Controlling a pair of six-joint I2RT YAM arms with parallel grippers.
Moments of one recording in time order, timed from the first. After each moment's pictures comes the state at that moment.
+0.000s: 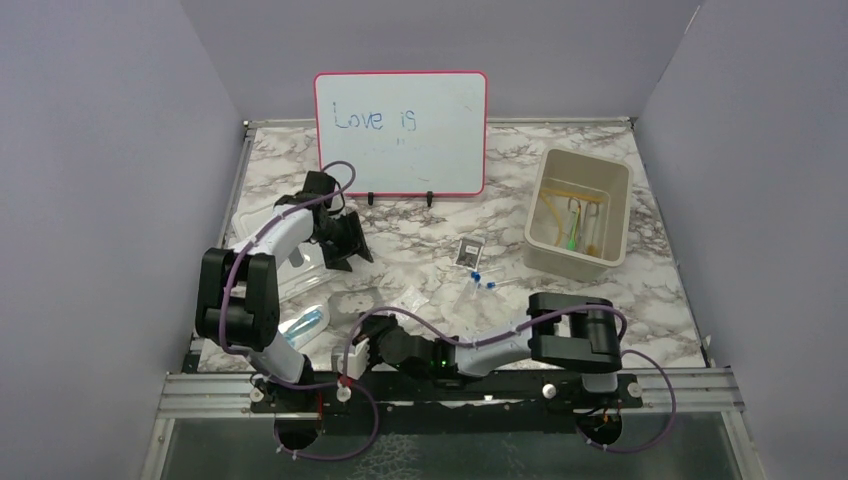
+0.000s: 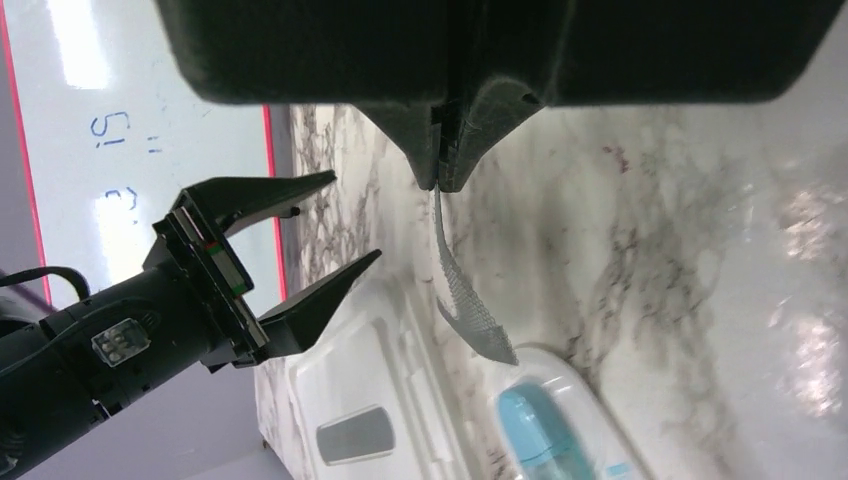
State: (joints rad) left arm -0.14 1.60 0.98 -0.69 0.35 -0.46; right arm 1.51 1.95 0.91 0.74 0.48 -0.92
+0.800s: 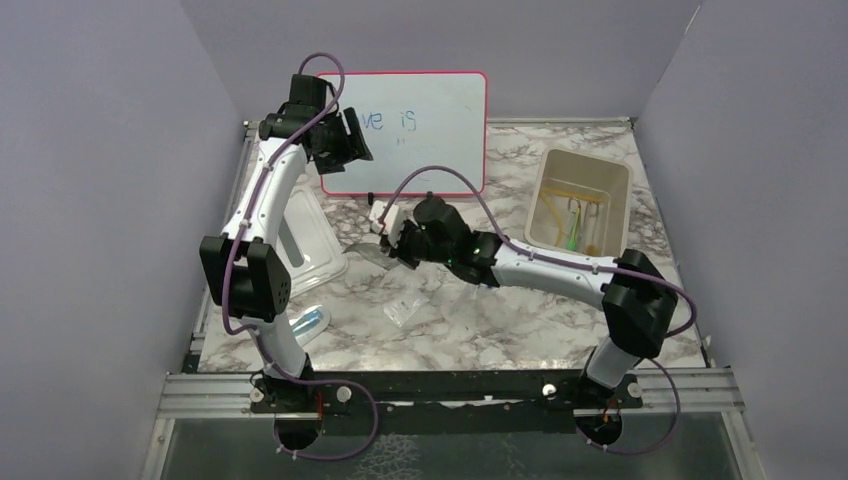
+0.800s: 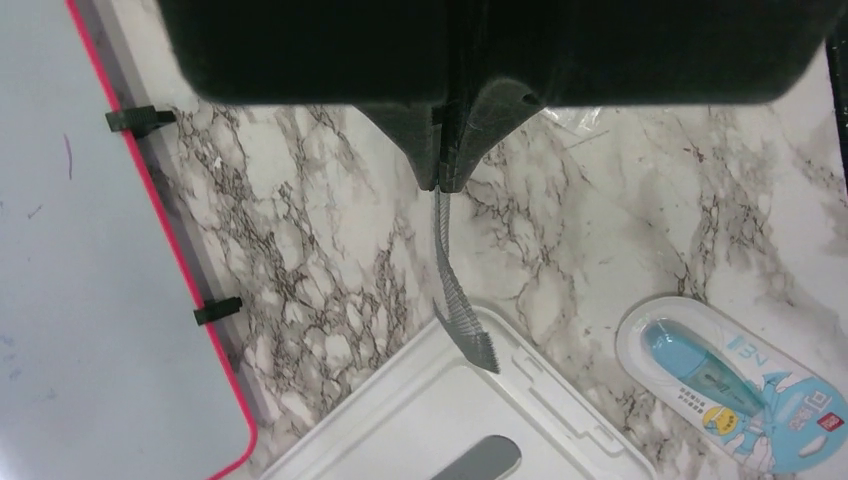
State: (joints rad) left arm -0.14 1.79 1.81 -0.88 0.23 -0.45; right arm 1.04 1.69 1.20 0.08 -0.10 -0.33
